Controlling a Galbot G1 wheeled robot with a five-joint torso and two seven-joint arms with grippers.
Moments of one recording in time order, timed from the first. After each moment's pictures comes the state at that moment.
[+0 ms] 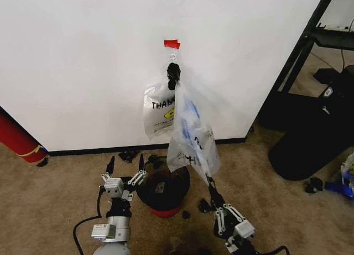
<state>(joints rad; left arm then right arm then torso) 1.62 -1.30 -0.29 -2.13 -0.13 -0.35 -0.32 -1.98 1.29 0.37 2.19 0.09 0.60 -0.07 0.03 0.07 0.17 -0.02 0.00</state>
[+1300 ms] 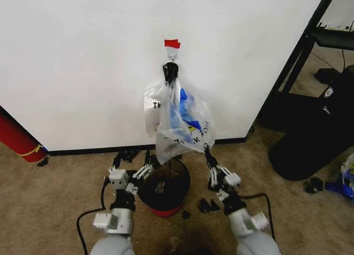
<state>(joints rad) 1.49 -1.14 -0.19 -2.25 -0.35 -0.16 -0.37 -1.43 1.21 0.21 2.00 0.20 0.32 0.00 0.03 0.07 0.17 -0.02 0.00</state>
